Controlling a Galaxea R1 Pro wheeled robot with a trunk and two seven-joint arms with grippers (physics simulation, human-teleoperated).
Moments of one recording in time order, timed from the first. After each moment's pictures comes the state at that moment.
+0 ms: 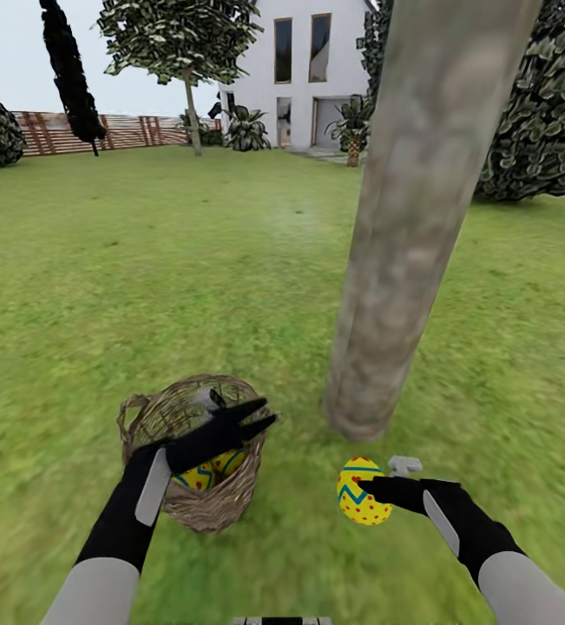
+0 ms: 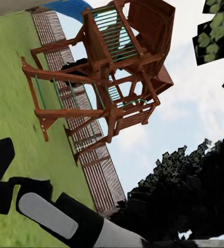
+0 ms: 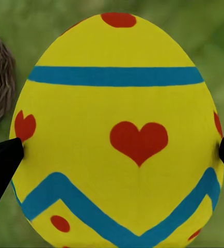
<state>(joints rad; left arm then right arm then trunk) -0.56 -0.13 0.17 -1.07 0.47 0.99 -1.21 -0.62 -0.14 0.08 -0.58 -0.22 0.45 0.35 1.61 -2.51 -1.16</state>
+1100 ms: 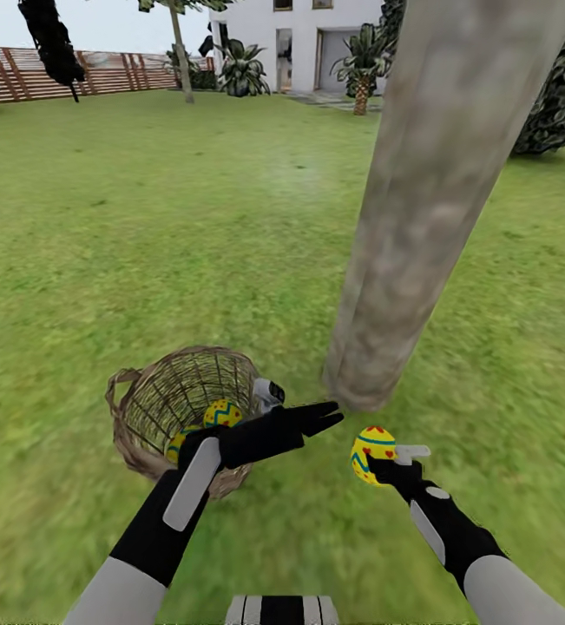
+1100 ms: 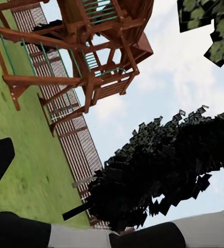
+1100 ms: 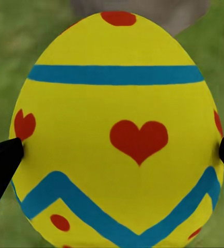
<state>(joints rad) -0.56 -0.14 -0.27 -1.23 0.89 0.89 -0.90 -0.62 -0.09 0.08 -0.52 -0.18 0.00 0.07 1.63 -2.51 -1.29</state>
